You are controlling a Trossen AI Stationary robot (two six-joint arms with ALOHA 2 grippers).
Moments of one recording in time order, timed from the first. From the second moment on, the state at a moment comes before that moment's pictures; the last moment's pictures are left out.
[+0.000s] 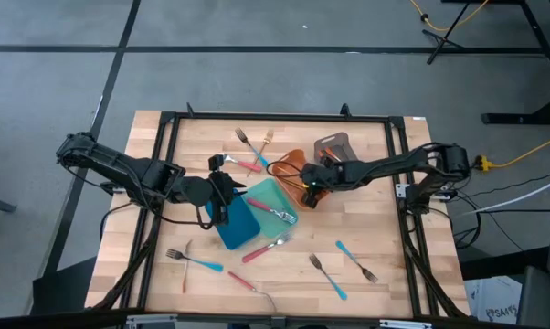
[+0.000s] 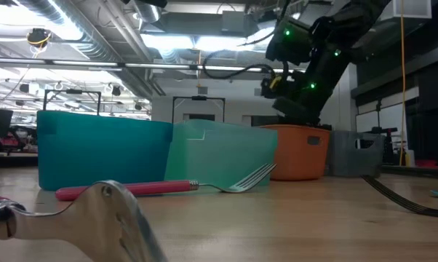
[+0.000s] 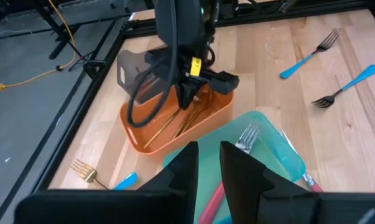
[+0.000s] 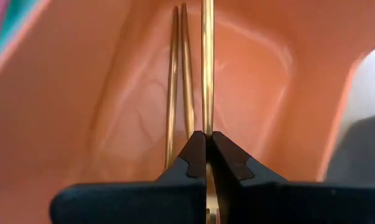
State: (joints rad) left arm -0.32 1.19 1.10 -0.57 -0.54 -0.13; right arm -0.07 1.65 0.89 -0.29 0.24 0.28
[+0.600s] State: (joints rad) left arm -0.32 1.19 1.10 -0.57 -0.54 -0.12; right arm -0.07 1.70 0.89 -0.27 0.21 0.29
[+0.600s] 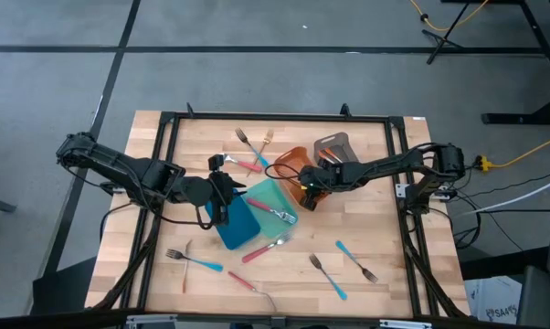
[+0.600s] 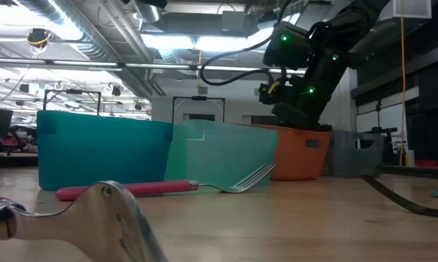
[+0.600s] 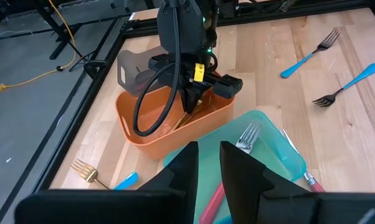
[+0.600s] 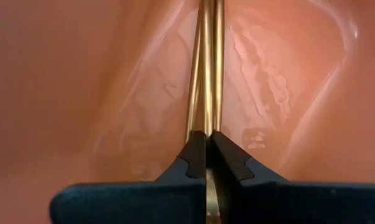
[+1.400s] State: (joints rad) left arm -0.32 1.19 1.10 -0.57 -0.54 -0.12; right arm -0.07 1.70 0.89 -0.26 0.19 0.29
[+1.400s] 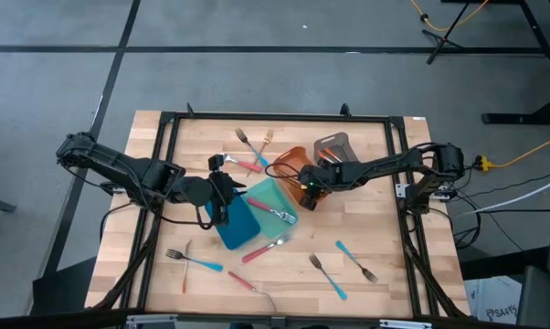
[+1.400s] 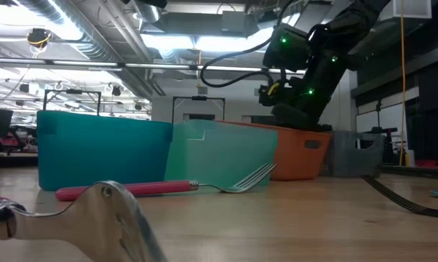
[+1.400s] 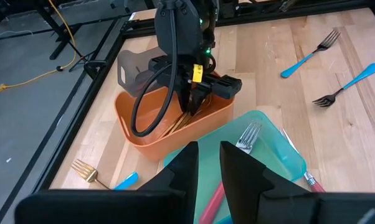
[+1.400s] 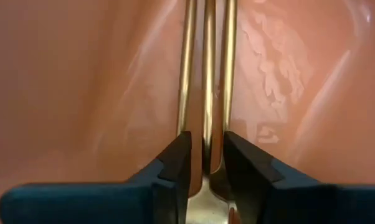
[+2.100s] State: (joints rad) left arm -0.32 1.19 1.10 -0.57 -0.49 -0.13; right arm -0.07 1.57 0.89 -0.27 0.16 0.28
